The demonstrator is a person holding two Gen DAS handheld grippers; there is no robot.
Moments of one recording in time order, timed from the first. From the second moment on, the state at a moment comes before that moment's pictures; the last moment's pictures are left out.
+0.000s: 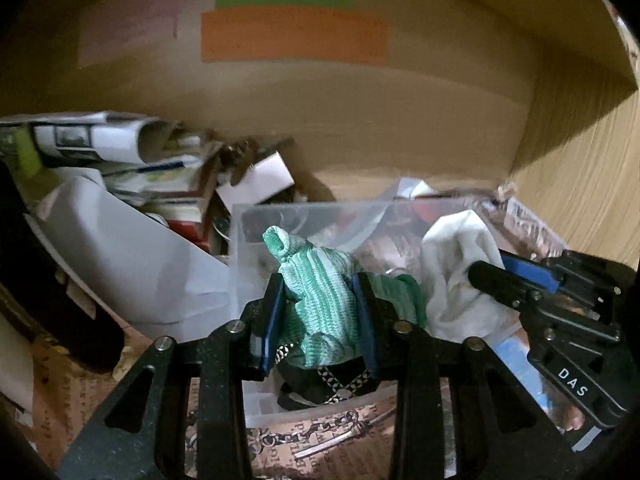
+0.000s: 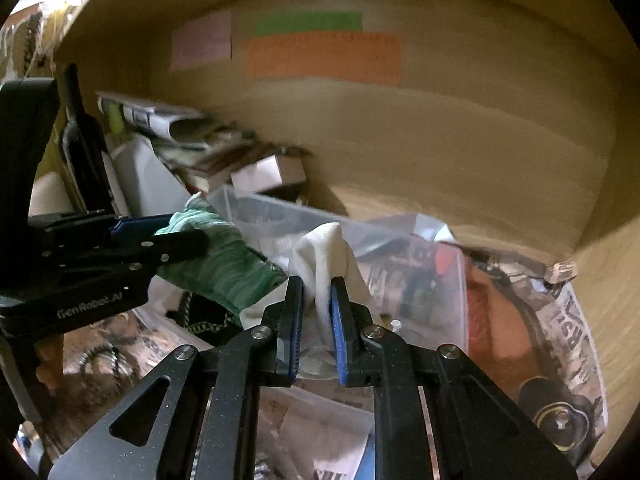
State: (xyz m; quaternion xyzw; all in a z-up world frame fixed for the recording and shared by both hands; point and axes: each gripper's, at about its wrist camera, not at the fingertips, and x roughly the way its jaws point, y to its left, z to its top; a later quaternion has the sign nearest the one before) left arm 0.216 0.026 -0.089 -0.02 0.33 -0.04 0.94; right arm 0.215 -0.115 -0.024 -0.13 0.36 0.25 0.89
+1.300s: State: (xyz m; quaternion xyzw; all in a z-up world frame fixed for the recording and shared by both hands) left arm 0.107 0.054 -0.072 -0.02 0.32 -0.03 0.95; right arm 0.149 -0.138 0.018 -0.09 0.33 0.29 0.89
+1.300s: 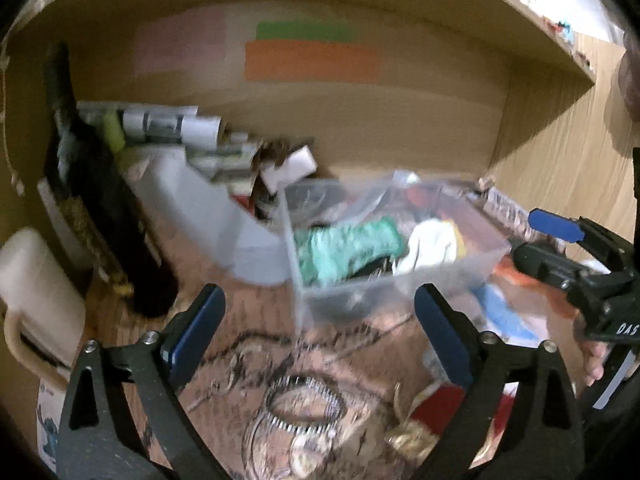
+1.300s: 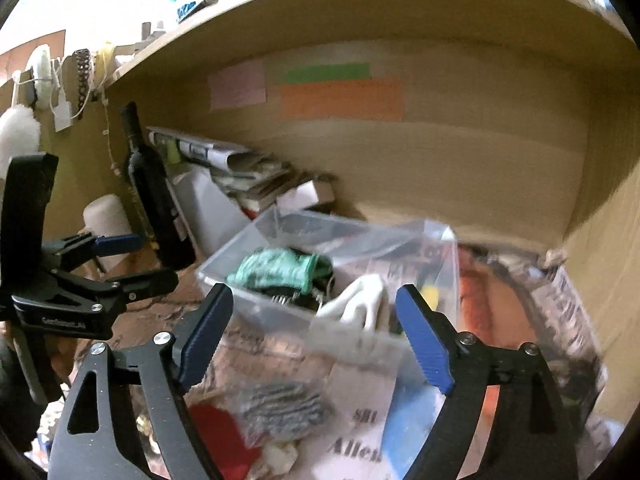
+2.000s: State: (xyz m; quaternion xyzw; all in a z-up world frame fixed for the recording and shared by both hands) left arm 0.098 0.060 -0.169 -0.03 0.42 -0.01 0.91; right arm 0.142 -0.138 -0.066 -0.06 0.47 0.31 0.83
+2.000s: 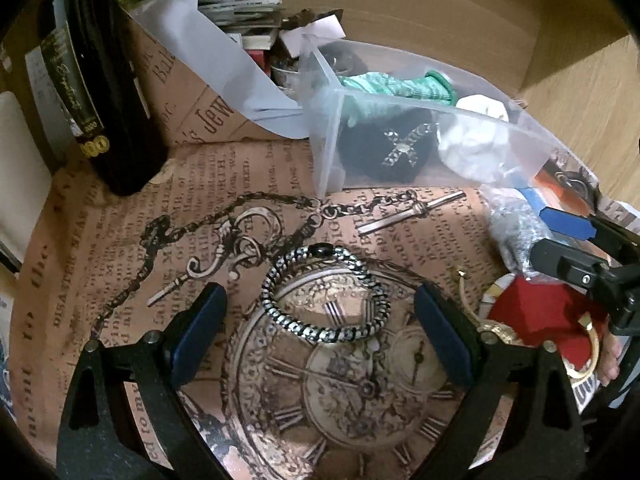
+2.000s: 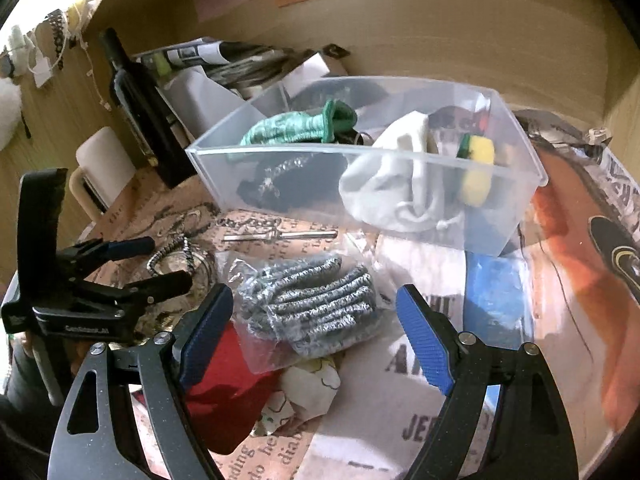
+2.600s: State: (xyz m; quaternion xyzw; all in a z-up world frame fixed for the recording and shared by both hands) left arm 0.091 0.057 -0.162 -0.02 0.41 -0.02 0.91; right arm 0.140 -0.131 -0.075 -0.09 0.46 0.30 0.83
